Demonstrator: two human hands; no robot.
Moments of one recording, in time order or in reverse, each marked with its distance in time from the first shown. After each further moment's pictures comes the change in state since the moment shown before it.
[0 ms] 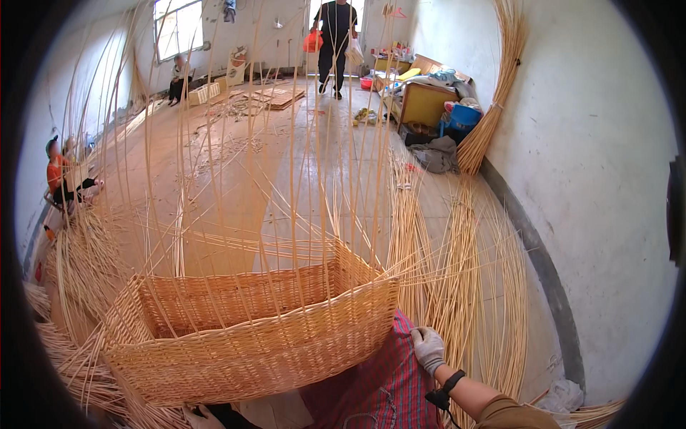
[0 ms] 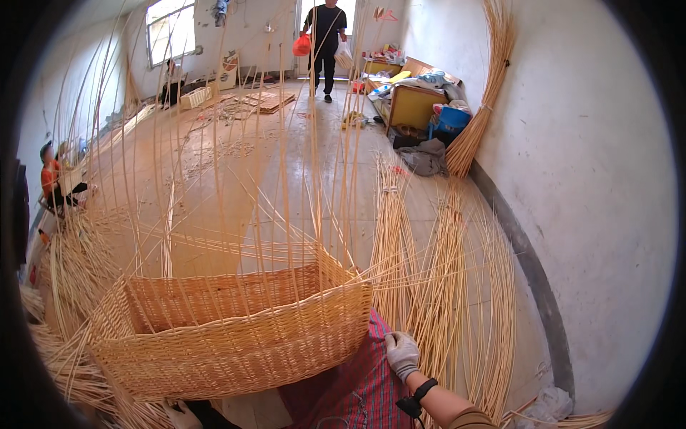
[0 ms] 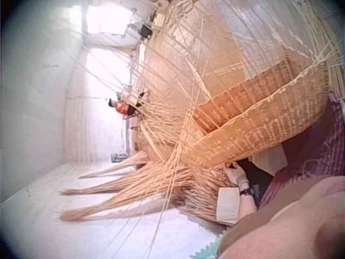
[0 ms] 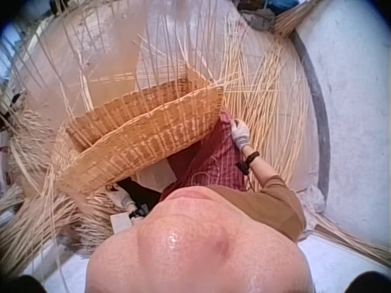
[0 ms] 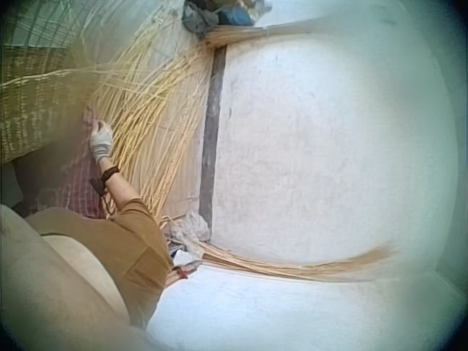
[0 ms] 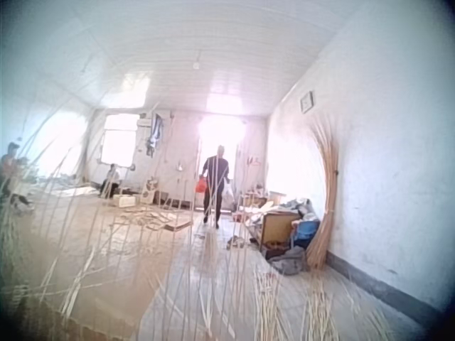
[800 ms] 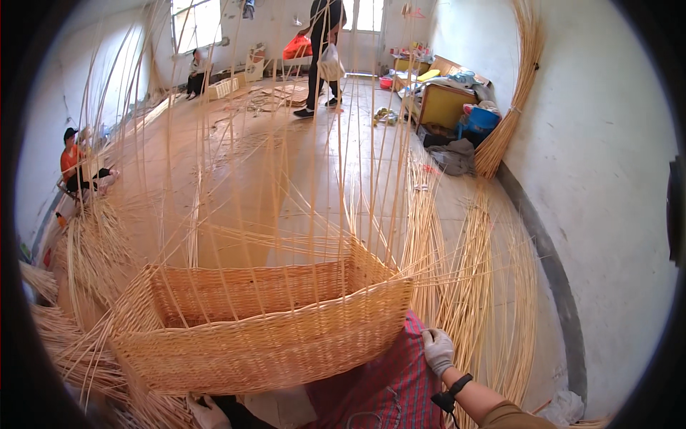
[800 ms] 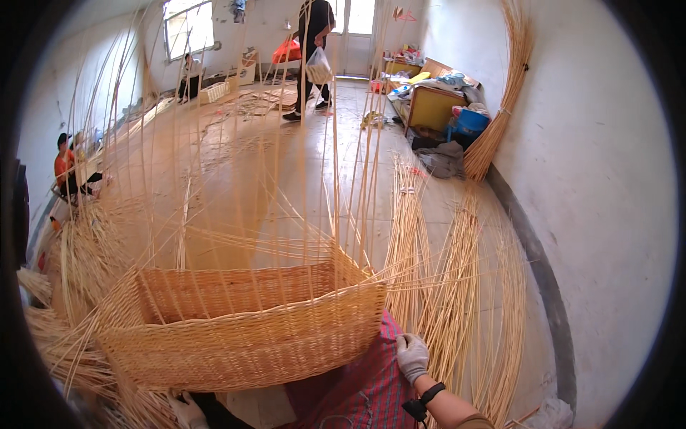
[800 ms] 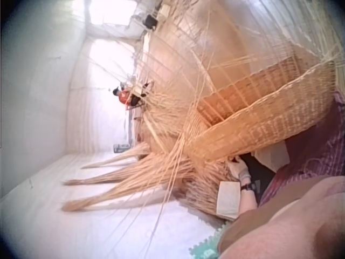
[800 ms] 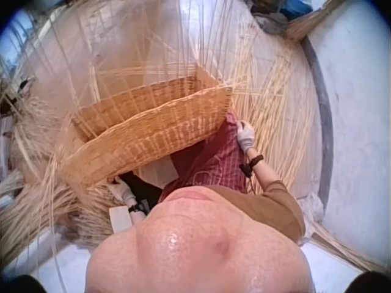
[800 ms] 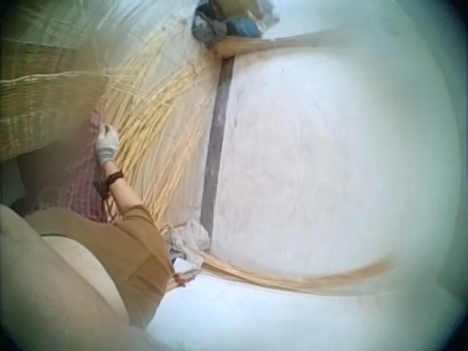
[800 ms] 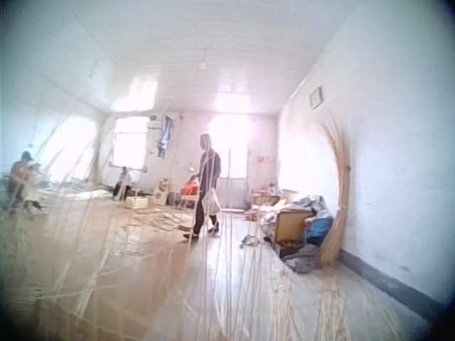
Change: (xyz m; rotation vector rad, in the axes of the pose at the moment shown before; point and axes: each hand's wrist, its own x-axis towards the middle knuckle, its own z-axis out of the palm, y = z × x) left_hand 0.005 -0.012 0.009 -0.014 0.028 -0.040; right_hand 0.001 0.005 0.003 0.042 0.025 -0.029
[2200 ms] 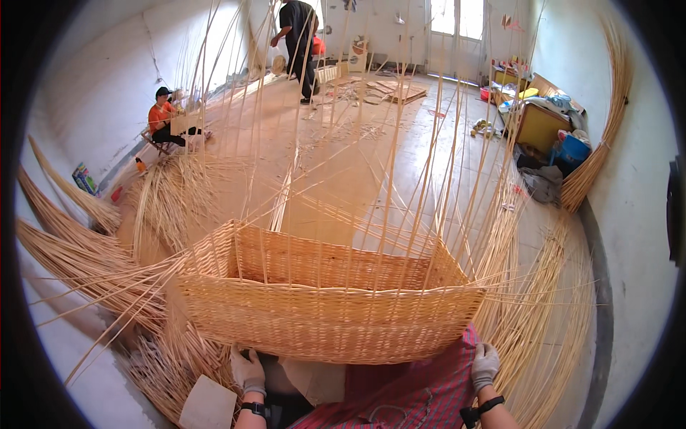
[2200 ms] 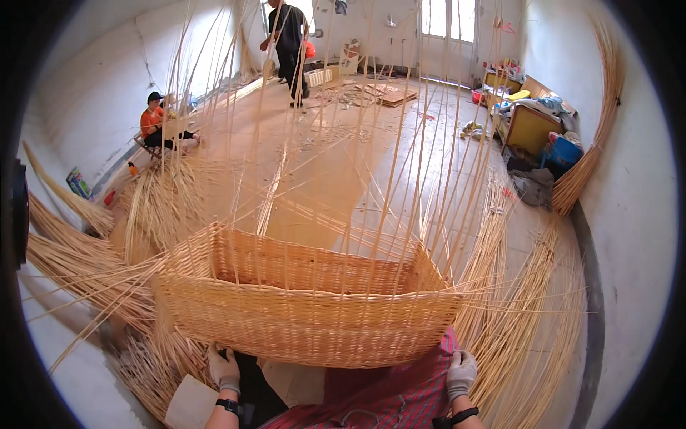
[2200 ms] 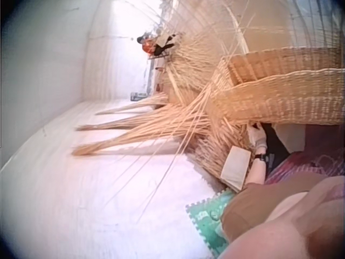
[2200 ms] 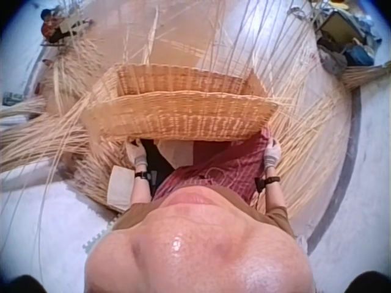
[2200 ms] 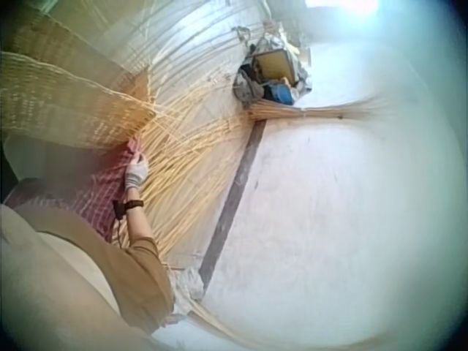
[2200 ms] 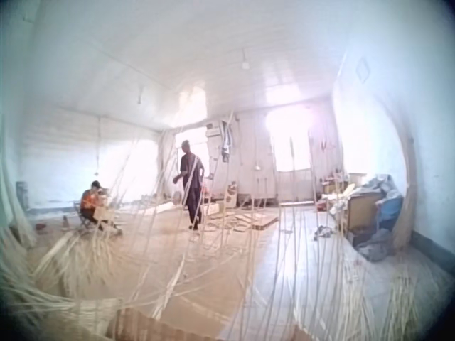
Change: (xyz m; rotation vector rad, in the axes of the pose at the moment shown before) left_hand 0.021 -0.053 0.045 -0.103 0.178 0.152; right_hand -0.001 0.010 0.009 0.010 0.083 0.036
